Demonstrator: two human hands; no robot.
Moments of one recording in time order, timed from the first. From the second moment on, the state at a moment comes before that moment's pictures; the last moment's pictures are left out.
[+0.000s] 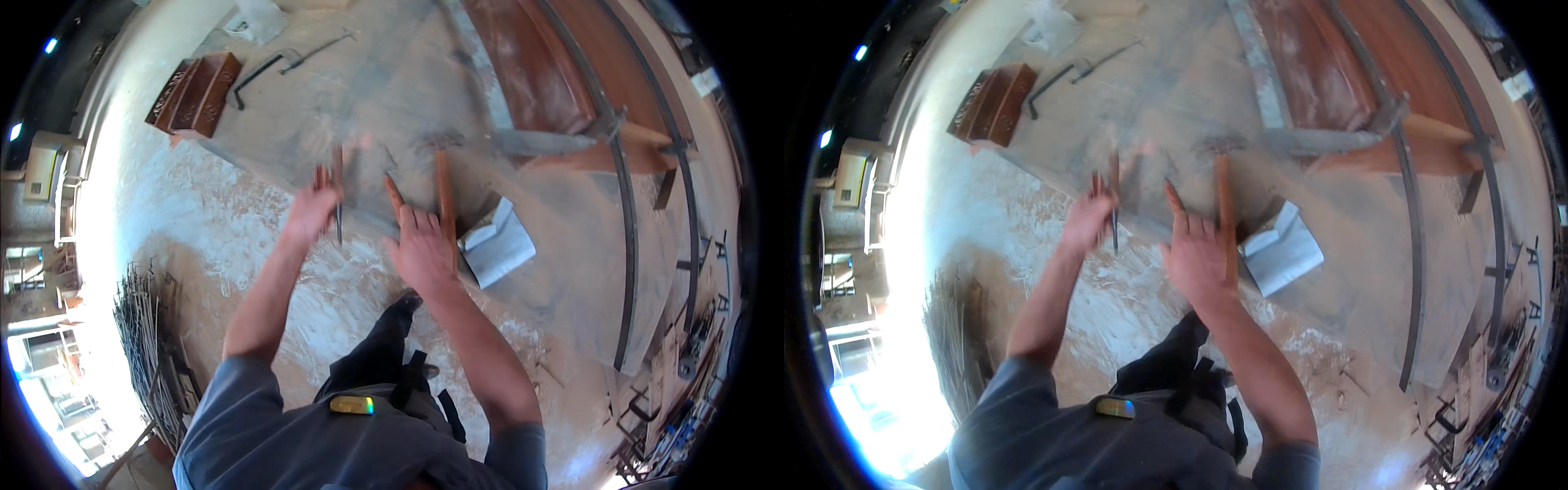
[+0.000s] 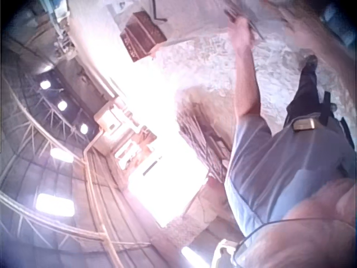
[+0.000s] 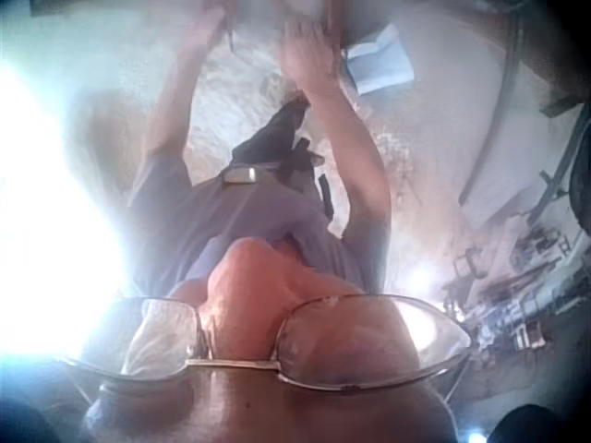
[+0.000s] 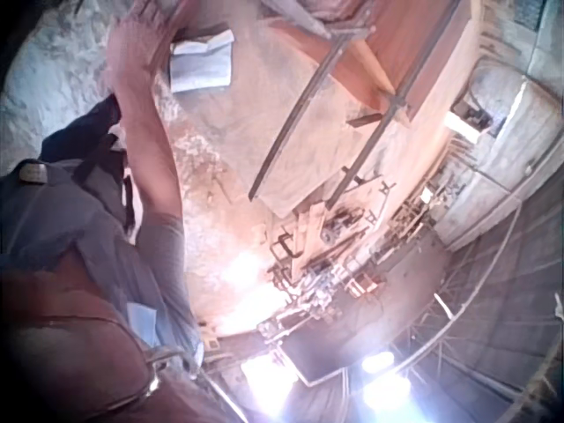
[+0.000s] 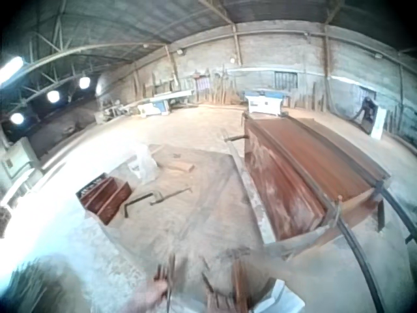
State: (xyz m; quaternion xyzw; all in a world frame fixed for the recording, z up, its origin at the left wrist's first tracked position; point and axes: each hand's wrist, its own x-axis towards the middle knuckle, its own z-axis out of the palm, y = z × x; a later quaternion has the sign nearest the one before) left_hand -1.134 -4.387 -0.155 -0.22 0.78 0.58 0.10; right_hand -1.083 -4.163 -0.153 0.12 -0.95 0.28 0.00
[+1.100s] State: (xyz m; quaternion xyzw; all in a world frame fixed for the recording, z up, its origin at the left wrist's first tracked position) left_hand -0.288 -3.607 -0.055 0.87 0.37 0.21 0.25; right_hand -0.096 -3.630 -0.110 -0.28 -0.10 0.93 0.20
